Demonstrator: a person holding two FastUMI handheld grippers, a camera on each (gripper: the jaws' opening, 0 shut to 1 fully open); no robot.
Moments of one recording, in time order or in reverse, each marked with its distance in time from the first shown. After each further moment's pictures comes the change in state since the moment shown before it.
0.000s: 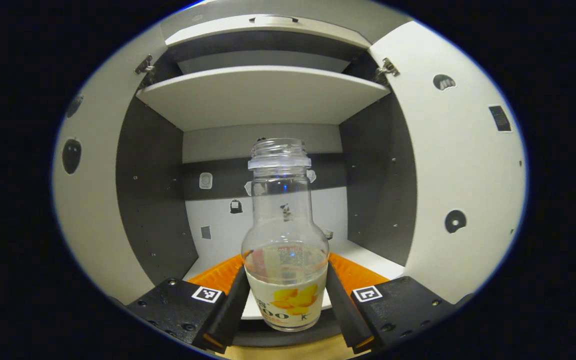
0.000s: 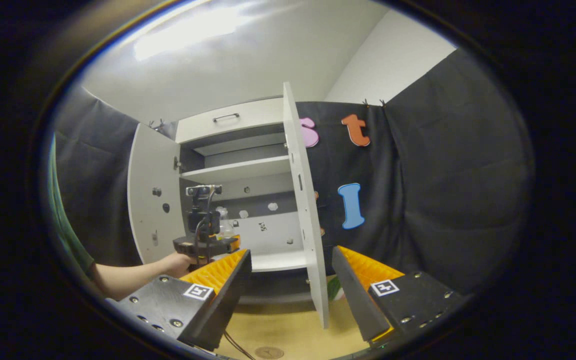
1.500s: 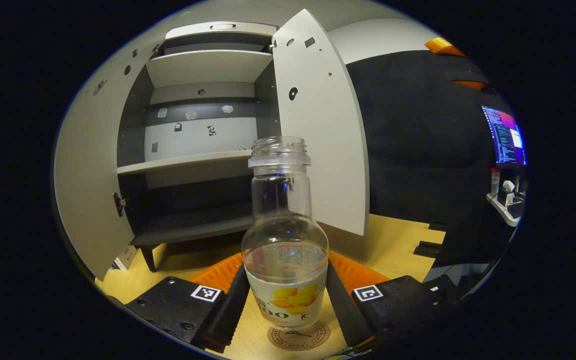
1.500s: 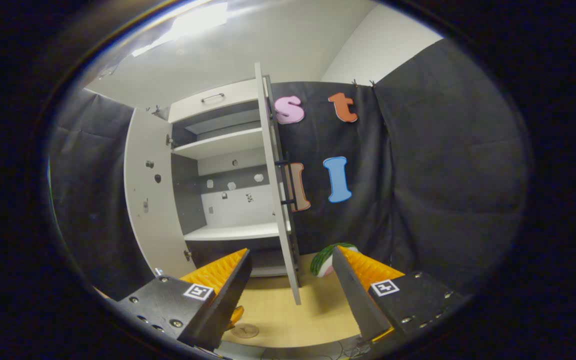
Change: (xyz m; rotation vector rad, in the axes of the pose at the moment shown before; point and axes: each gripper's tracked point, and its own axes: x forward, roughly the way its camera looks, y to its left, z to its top) left arm -0.213 -0.162 -0.309 0.021 0.126 -0.300; right arm -0.028 -0.089 -0.087 -0.011 0.146 -0.023
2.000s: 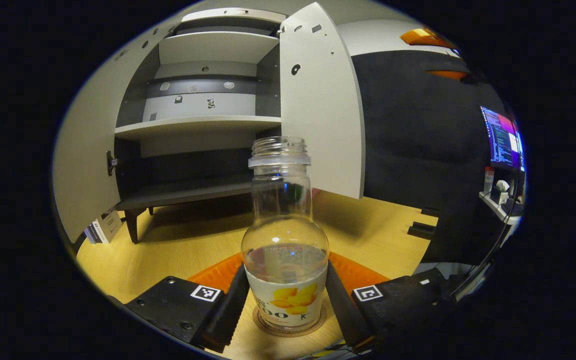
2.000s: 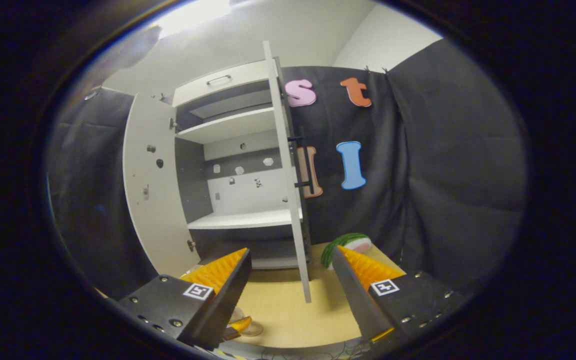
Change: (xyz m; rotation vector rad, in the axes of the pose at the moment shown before) left arm -0.003 -0.001 -0.066 -0.054 0.083 -0.036; right arm 0.046 0.037 -0.023 -0.013 0.056 0.092
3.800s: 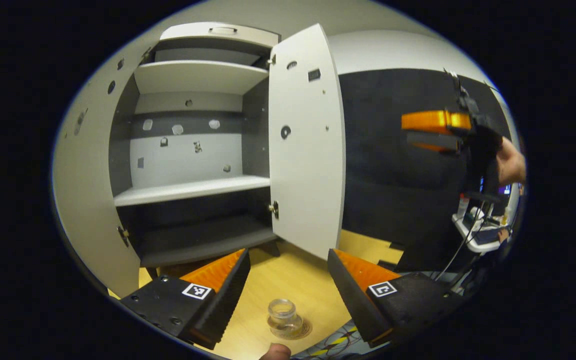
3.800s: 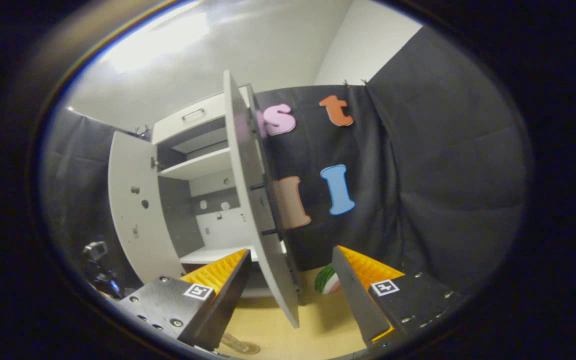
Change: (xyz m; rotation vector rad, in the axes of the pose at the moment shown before) left arm -0.085 0.004 0.230 -0.015 -0.094 -0.118; right arm 0.020 -0.097 0.080 0.139 -0.157 -0.084
